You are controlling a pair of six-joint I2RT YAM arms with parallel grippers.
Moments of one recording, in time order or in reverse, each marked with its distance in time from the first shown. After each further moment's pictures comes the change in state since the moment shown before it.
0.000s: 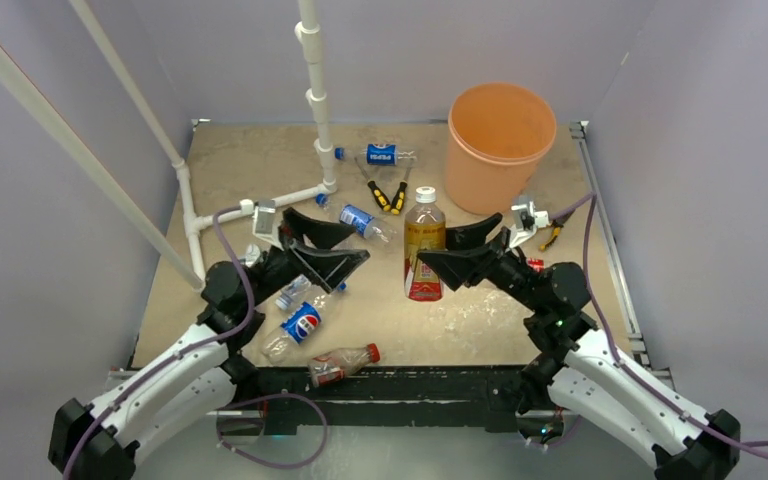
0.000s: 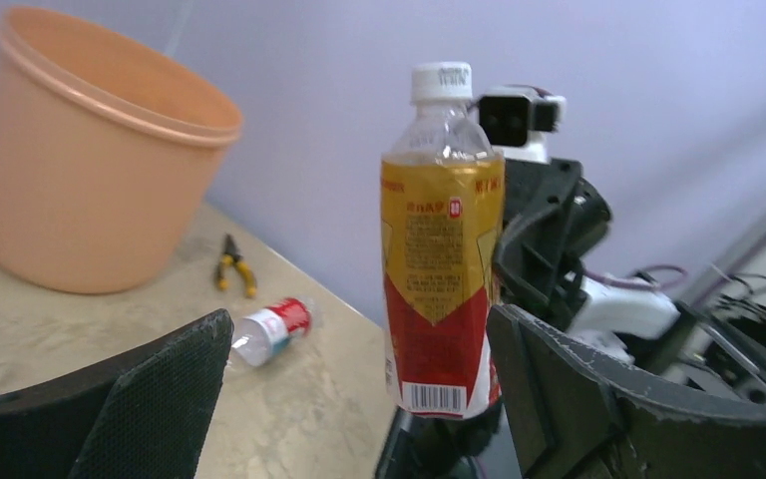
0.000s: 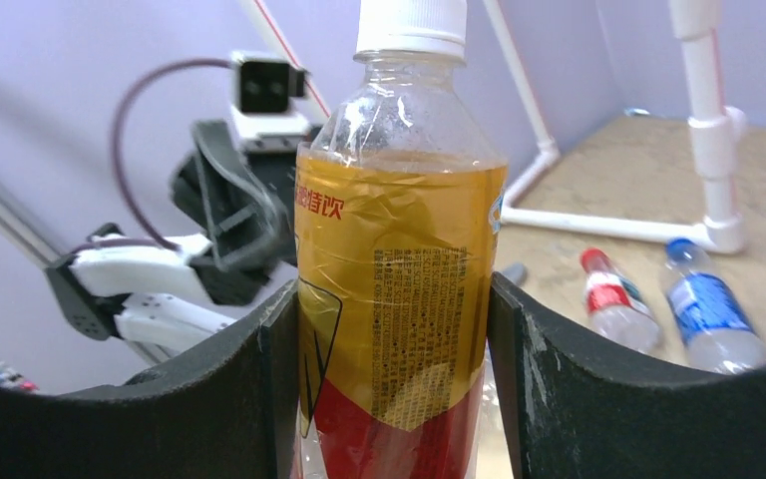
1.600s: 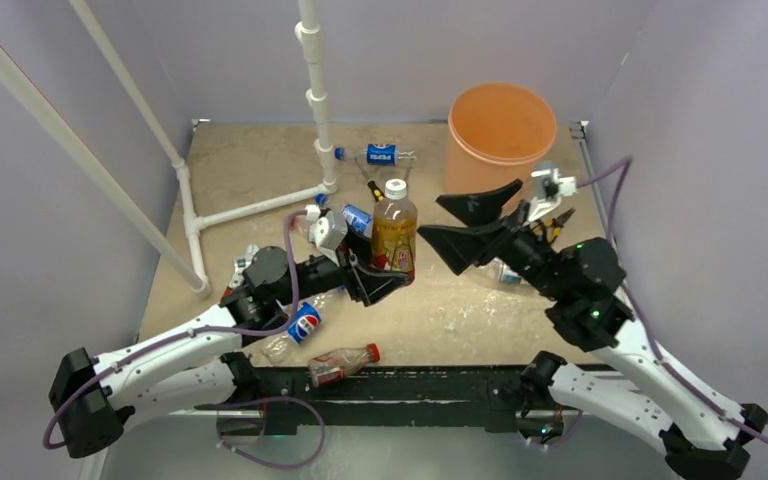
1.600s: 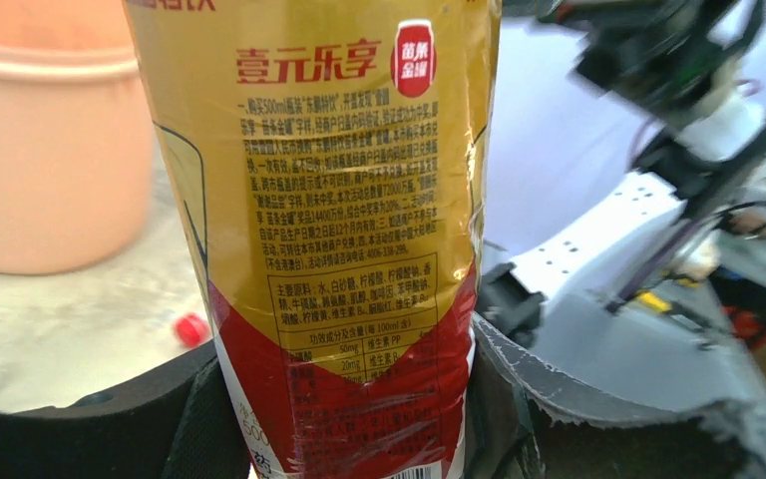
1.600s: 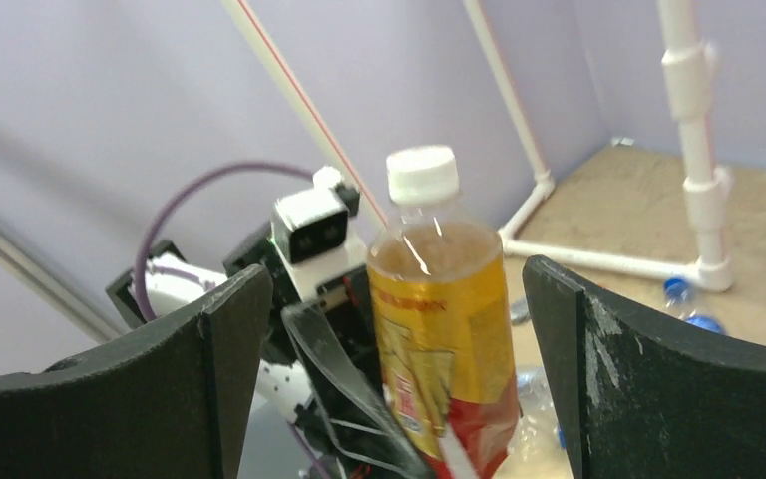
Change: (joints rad) left arm -0.294 0.227 0.131 -0.084 0.024 0.284; right arm 0.138 0.069 0.321 -0.238 0.172 -0.032
